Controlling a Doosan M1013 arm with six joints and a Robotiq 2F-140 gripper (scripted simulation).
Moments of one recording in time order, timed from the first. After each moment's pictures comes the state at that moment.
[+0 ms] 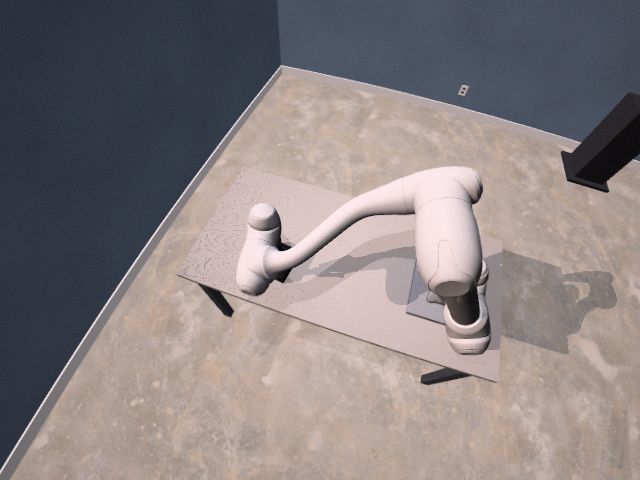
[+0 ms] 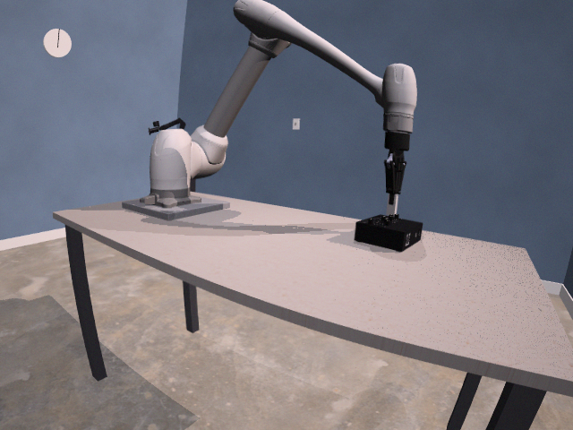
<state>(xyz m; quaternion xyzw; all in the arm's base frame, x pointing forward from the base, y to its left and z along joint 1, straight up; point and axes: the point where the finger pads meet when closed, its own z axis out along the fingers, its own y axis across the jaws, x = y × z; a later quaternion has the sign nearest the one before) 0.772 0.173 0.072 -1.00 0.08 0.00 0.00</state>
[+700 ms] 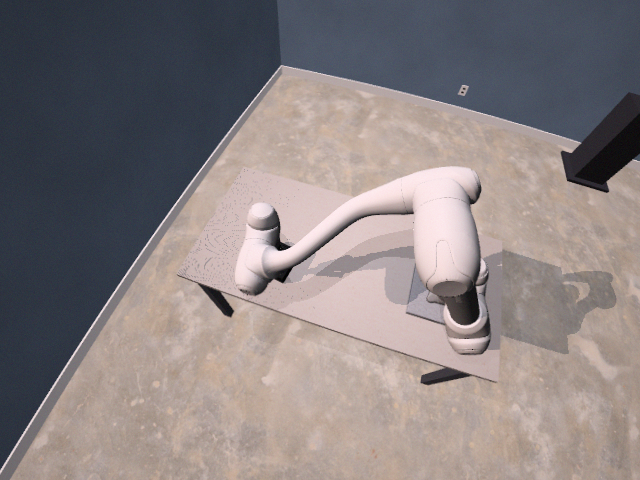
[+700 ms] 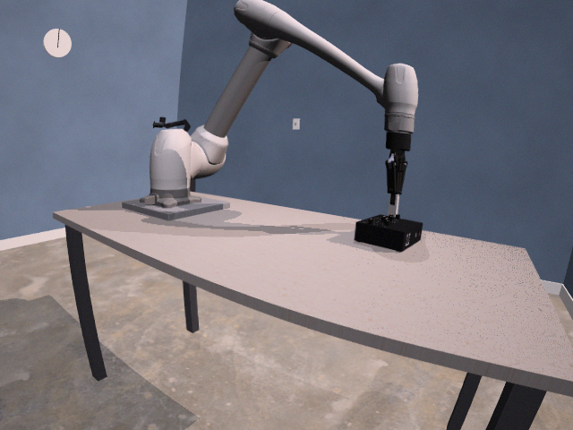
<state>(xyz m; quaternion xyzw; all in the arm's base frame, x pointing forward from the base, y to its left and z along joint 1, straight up) 0.776 0.172 0.072 -1.00 0.08 0.00 0.00</state>
